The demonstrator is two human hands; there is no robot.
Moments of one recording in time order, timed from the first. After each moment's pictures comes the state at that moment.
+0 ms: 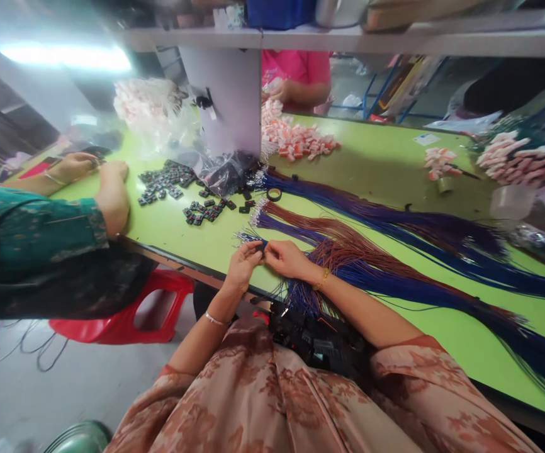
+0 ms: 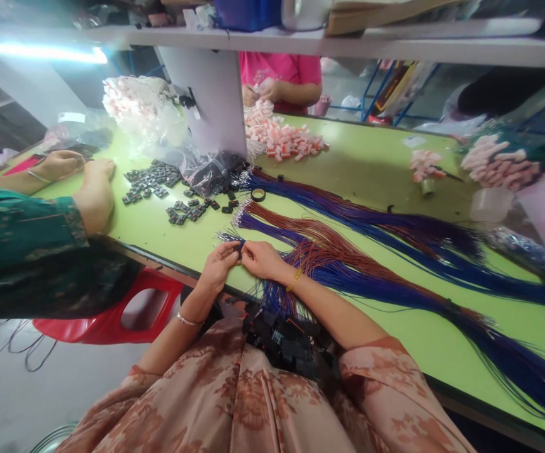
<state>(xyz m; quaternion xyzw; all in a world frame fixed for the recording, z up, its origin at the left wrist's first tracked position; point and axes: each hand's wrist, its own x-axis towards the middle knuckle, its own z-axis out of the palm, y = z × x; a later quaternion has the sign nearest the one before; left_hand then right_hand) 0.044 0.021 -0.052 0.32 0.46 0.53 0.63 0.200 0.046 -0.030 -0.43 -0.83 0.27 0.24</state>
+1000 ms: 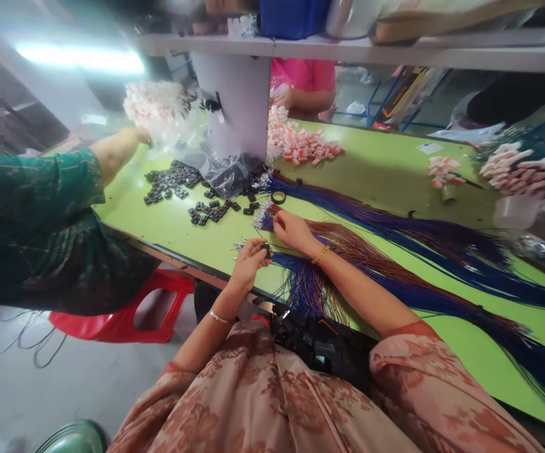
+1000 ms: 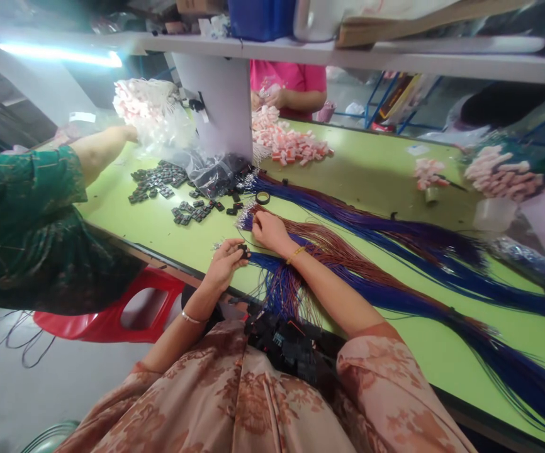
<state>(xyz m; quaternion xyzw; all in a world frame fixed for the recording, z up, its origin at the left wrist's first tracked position) 0.053 0.023 -0.039 0.34 0.45 0.52 0.64 0.201 0.111 -0.016 -0.52 -0.81 0.14 0.23</state>
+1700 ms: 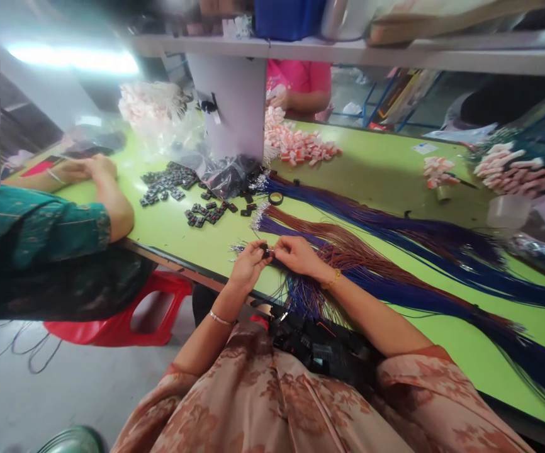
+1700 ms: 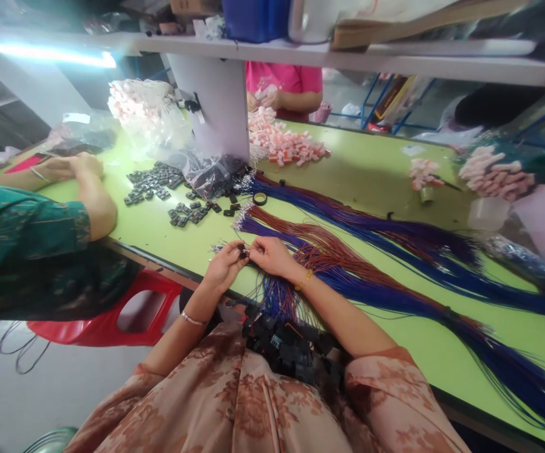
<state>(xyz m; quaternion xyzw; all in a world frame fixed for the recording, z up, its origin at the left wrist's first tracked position) 0.054 0.028 -0.050 0.25 0.36 0.55 0.71 0.216 0.056 -0.017 -0.46 -0.79 0.30 0.29</state>
